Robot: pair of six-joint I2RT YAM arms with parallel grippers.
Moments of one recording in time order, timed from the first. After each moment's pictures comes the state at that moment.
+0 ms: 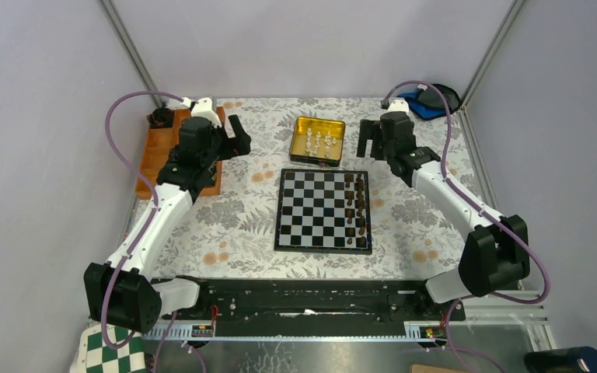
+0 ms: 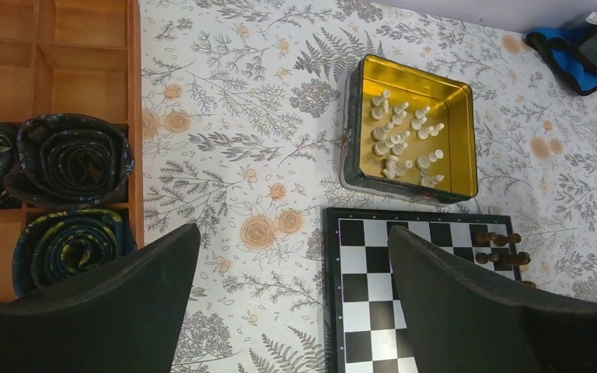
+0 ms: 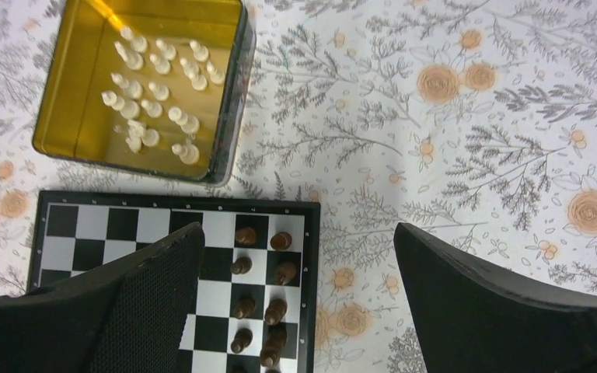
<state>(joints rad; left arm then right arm) -0.21 1.22 1.06 -0.24 -0.02 -0.34 0.37 1.47 1.15 -0.31 0.24 0.26</state>
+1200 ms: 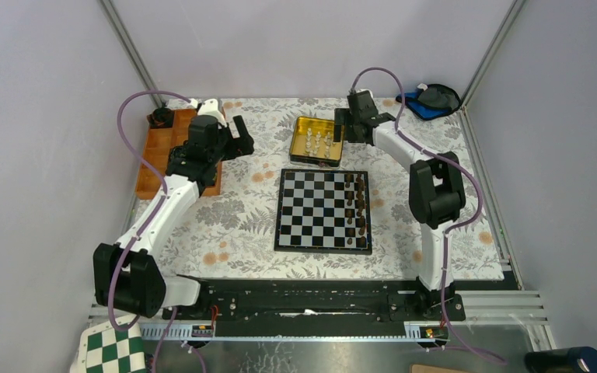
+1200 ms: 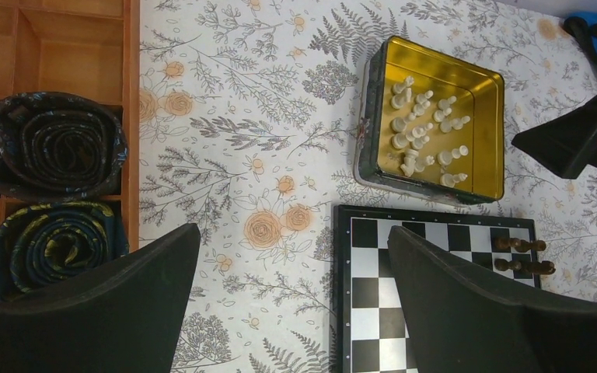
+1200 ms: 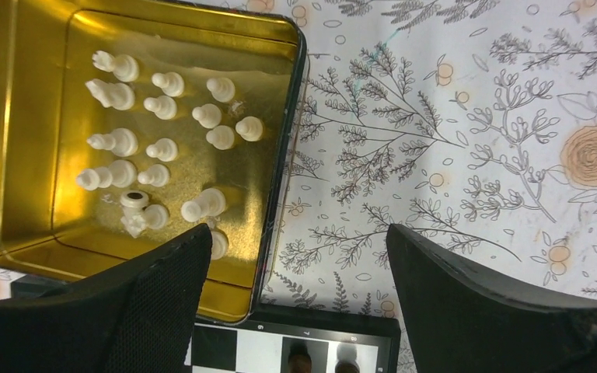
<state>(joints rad) -0.22 1.31 1.07 -0.22 -0.04 -0.37 0.37 2.08 1.70 -0.43 0.15 0.30</state>
